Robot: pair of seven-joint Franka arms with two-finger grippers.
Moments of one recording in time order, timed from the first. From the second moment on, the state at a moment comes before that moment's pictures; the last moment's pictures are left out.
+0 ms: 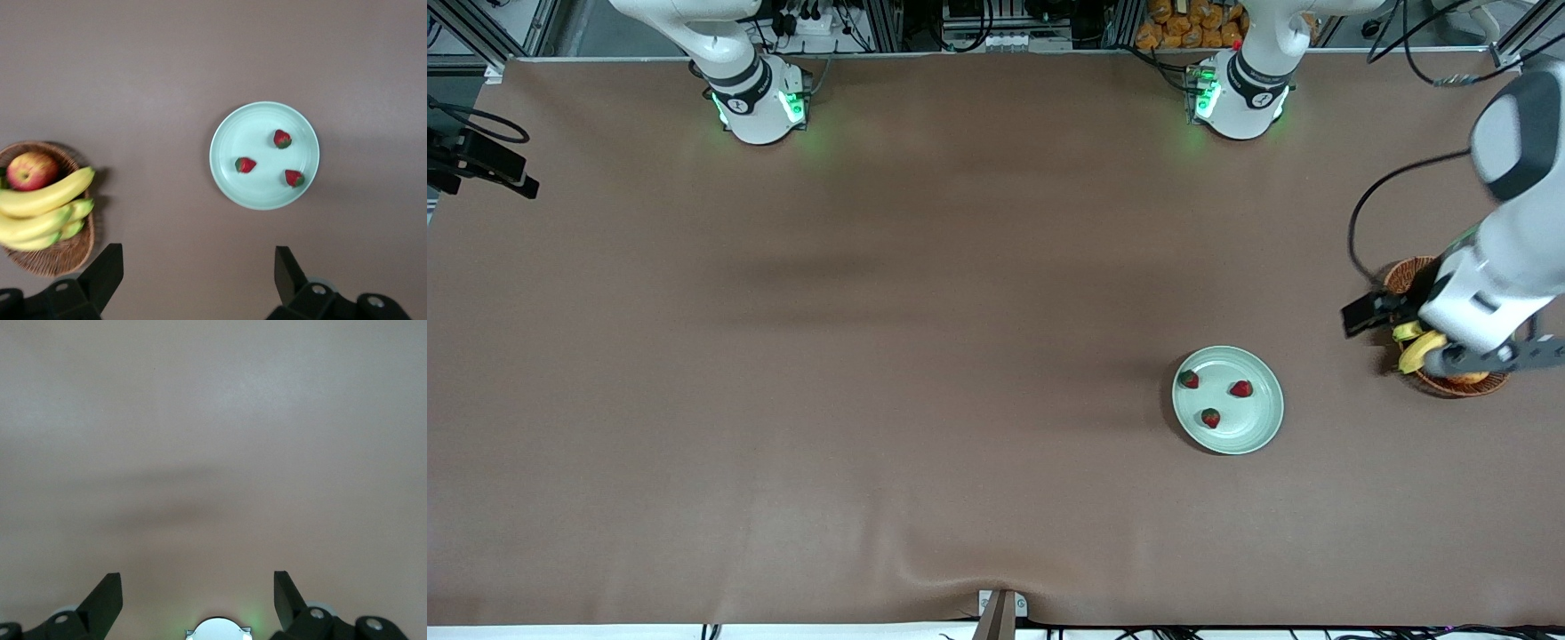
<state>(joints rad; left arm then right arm) -0.12 0.18 0.03 -1.53 0.03 1.72 -0.15 -0.02 -0.07 -0.07 -1.55 0.02 1.39 0.00</state>
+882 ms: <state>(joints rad) -0.03 0.02 0.01 -1.57 -0.03 1.59 -0.14 -0.02 -0.05 -0.06 -1.57 0.01 1.45 -0.02</state>
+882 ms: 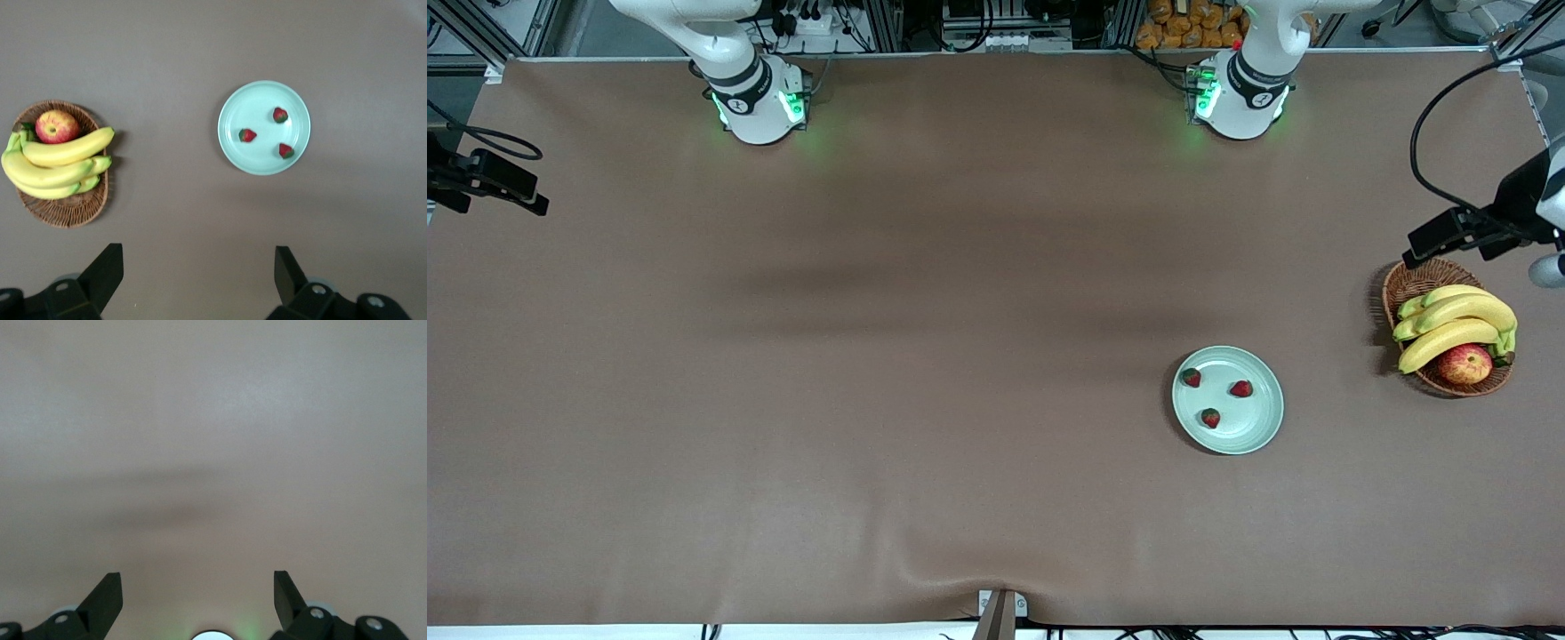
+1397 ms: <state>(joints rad) -0.03 -0.02 0.01 -1.59 -0.03 1.58 -0.14 -0.02 -0.04 -0.06 -1.57 0.01 1.46 -0.02</state>
